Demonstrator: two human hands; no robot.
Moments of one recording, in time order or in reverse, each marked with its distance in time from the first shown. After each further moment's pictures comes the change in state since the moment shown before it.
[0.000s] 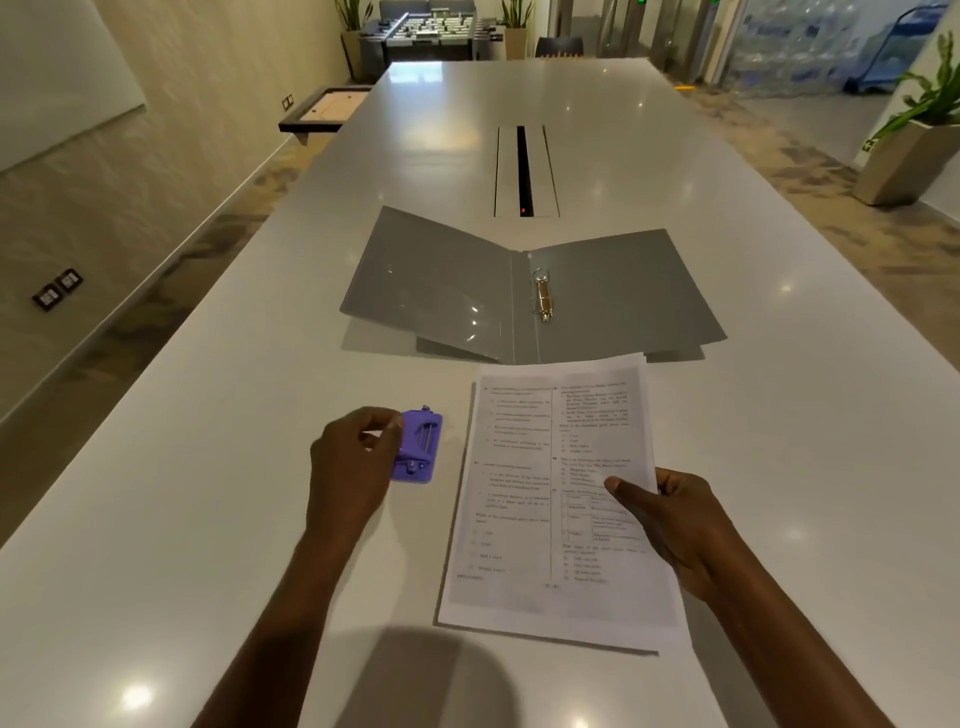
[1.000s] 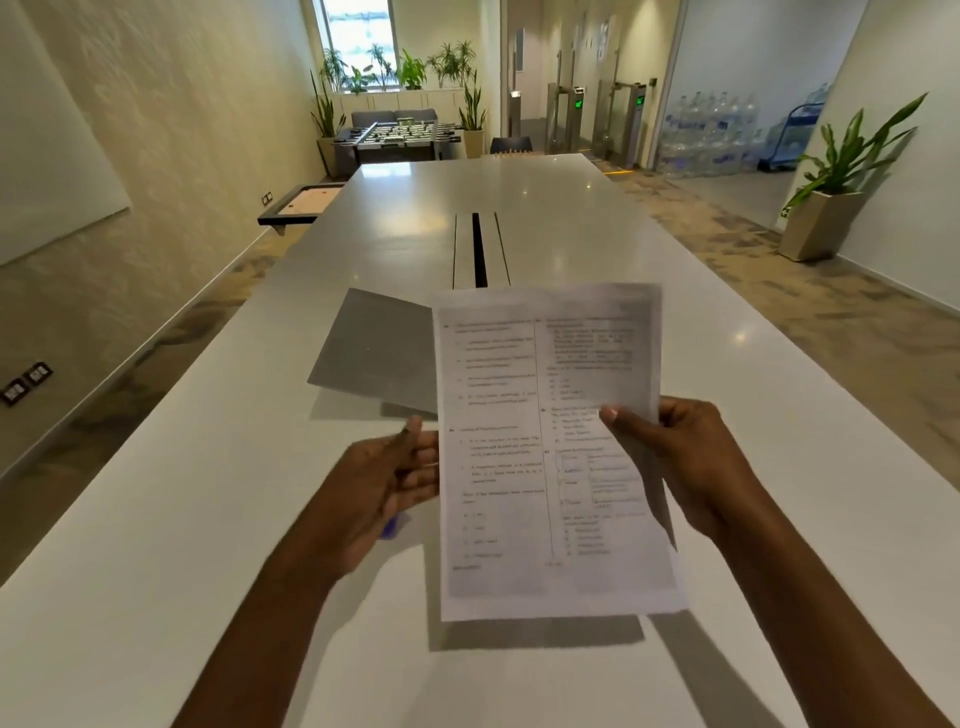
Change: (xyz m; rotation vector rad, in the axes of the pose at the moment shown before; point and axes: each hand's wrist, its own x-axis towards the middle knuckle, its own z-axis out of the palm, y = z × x) left_hand -0.024 0.091 -0.005 -0.681 -0.629 -0.143; right_hand -0.044 -0.114 -0.031 -0.010 0.041 -0.431
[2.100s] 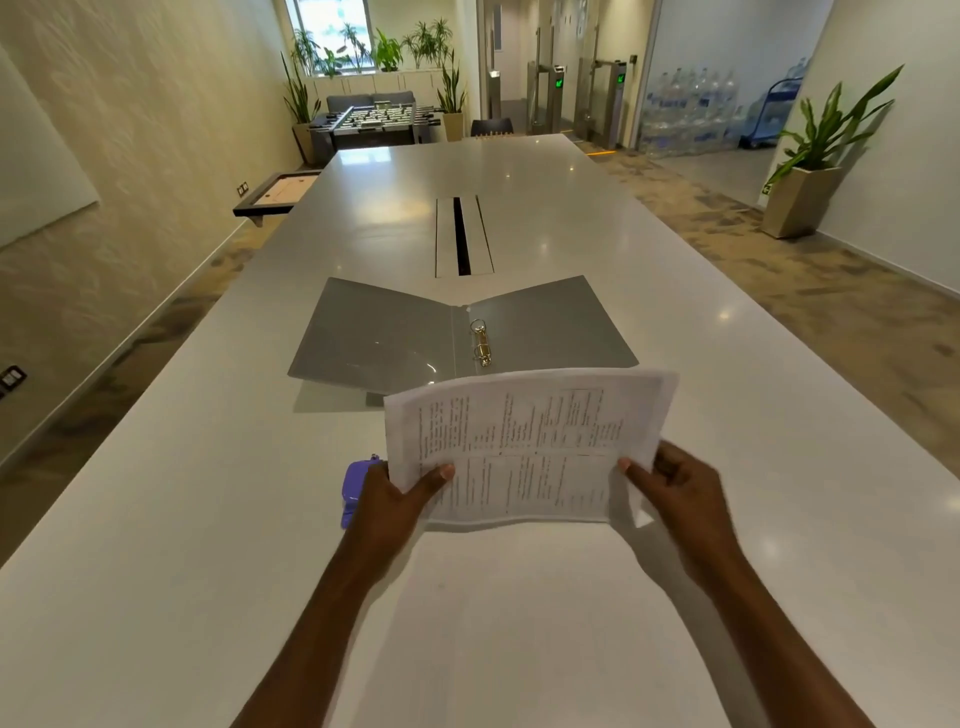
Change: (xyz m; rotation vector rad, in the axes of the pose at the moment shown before) left_hand 0.031 -0.085 0.004 0.258 0.213 0.163; right_hand -0.010 0.109 -0.033 -0.046 0.152 -0.075
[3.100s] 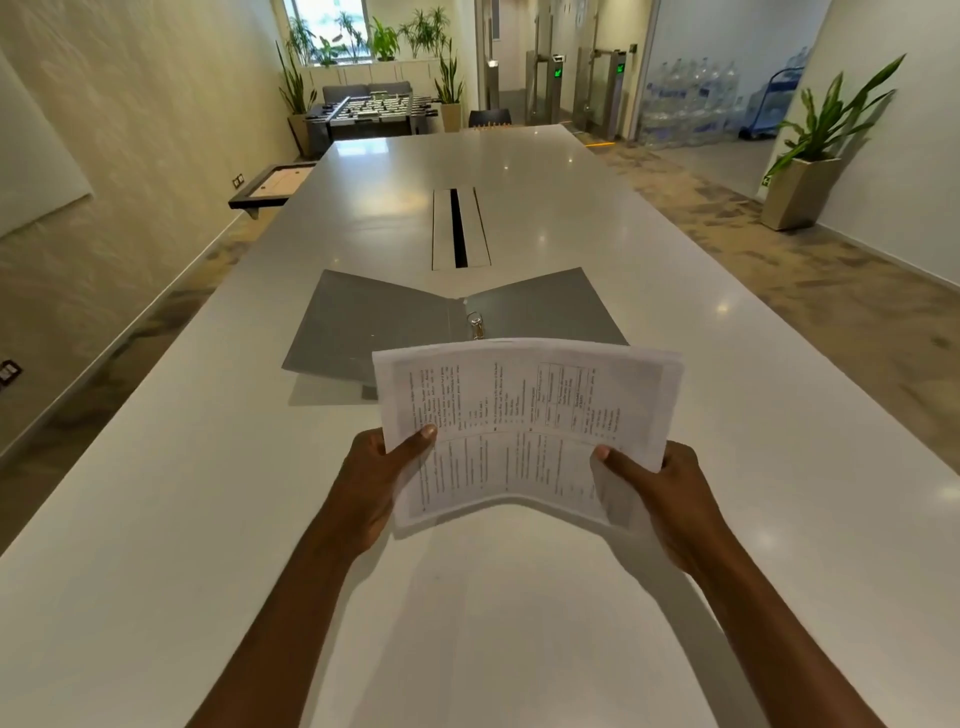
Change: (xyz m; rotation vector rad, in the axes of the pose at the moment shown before) left_hand 0.016 0.030 -0.011 -0.161 -0.134 -0.080; right_hand 0.001 -0.010 0.009 0.058 -0.117 0.058
